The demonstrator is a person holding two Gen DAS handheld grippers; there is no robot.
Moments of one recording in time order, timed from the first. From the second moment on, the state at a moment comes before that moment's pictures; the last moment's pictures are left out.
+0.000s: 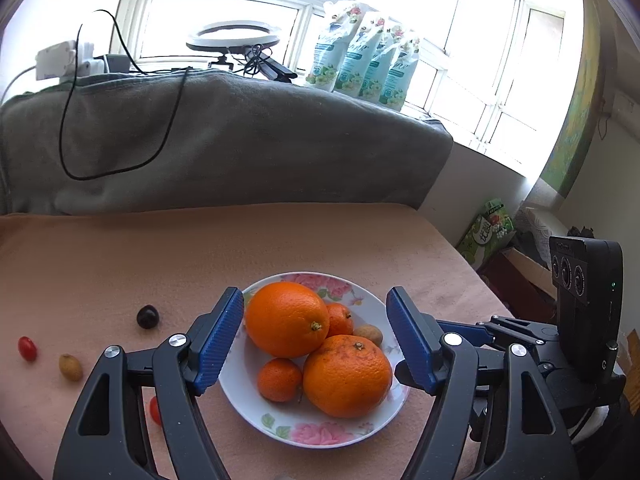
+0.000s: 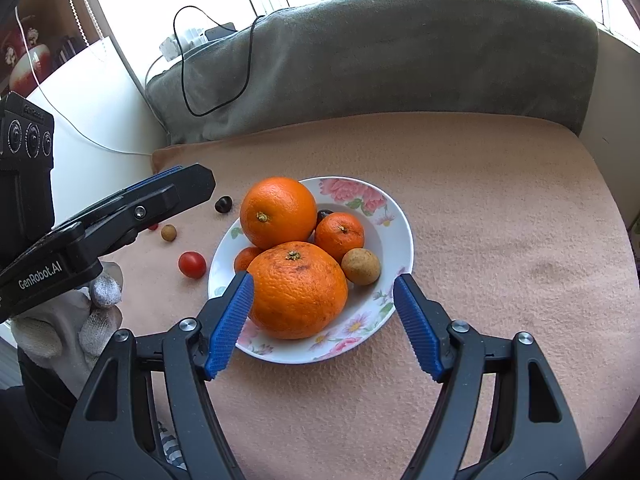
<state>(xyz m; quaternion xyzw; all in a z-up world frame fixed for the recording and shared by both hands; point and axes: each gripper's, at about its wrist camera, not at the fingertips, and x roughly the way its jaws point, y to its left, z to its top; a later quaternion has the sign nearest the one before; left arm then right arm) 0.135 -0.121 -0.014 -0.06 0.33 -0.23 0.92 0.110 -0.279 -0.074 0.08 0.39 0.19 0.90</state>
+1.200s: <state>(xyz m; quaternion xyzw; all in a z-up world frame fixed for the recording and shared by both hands) 0.113 0.080 -0.010 -0.11 0.28 -0.02 0.95 0.119 -0.195 -0.035 0.04 0.36 0.26 0.90</state>
